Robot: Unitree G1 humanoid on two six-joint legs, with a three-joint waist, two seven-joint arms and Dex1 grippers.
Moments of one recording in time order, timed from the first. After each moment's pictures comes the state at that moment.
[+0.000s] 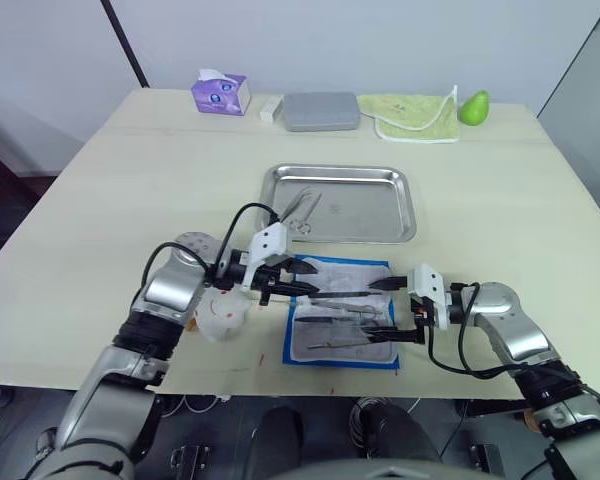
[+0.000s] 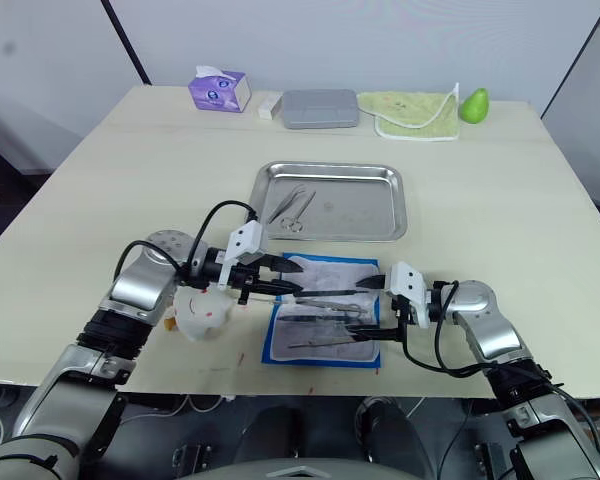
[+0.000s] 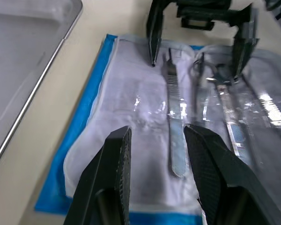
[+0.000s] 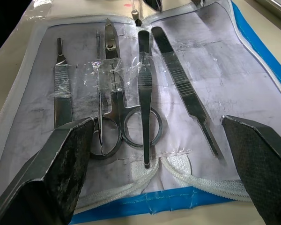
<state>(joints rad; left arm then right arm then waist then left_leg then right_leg) -0.57 0.60 -0.28 0.25 -0.18 0.21 -1.33 -0.31 -0.48 0.28 0.21 0.20 0.02 1.19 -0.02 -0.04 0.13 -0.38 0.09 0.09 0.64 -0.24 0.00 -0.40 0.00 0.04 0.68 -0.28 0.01</state>
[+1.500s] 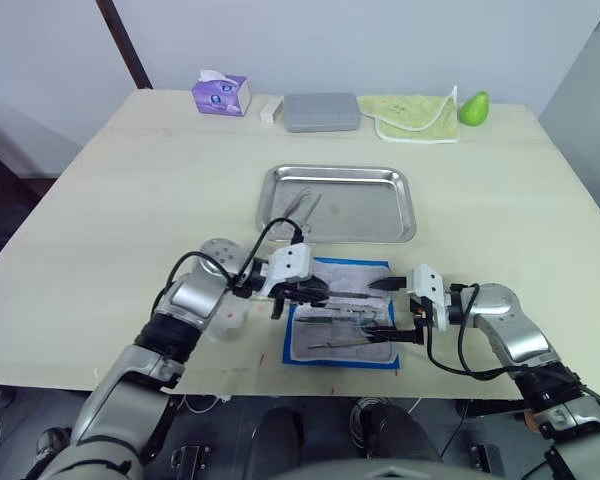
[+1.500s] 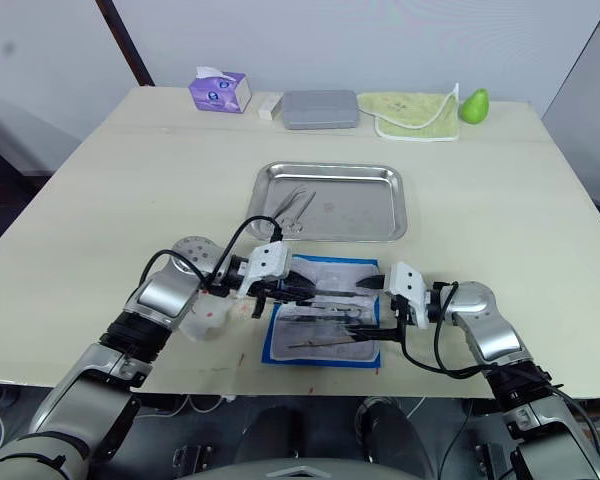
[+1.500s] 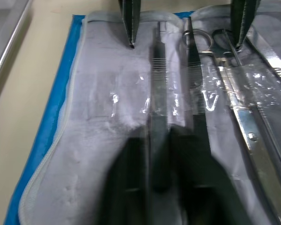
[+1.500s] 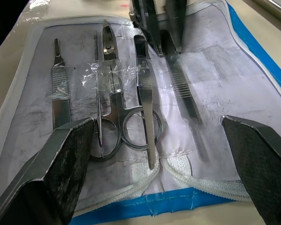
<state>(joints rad) -0.57 0.58 -0.36 0.27 -0.04 0.08 -1.33 -0.30 -0.48 0.28 0.19 0.20 0.04 1.17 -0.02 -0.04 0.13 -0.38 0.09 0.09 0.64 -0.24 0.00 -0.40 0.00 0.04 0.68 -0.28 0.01</state>
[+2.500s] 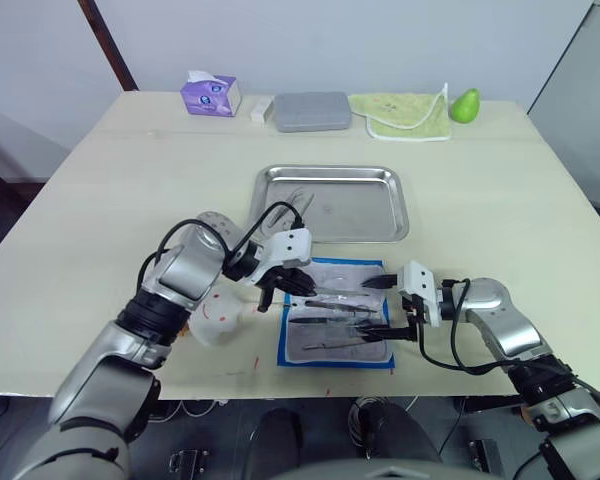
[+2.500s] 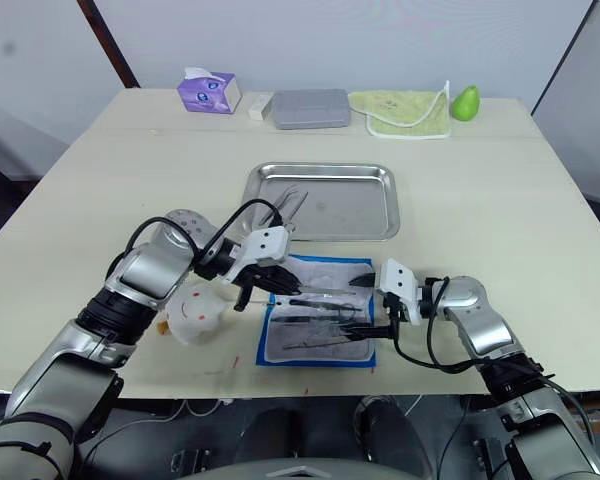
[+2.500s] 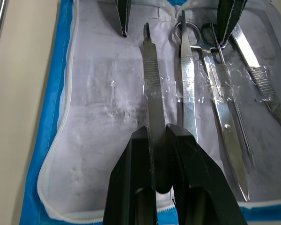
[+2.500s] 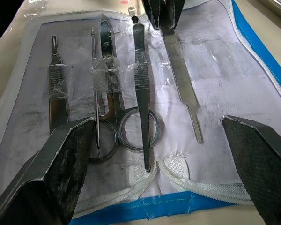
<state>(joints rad) -0.68 0.69 -0.41 0.09 -0.03 0.46 -1.44 -0.34 -0.46 0.31 0.20 0.18 0.06 1.17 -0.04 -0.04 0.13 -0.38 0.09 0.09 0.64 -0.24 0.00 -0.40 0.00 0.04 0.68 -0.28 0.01</state>
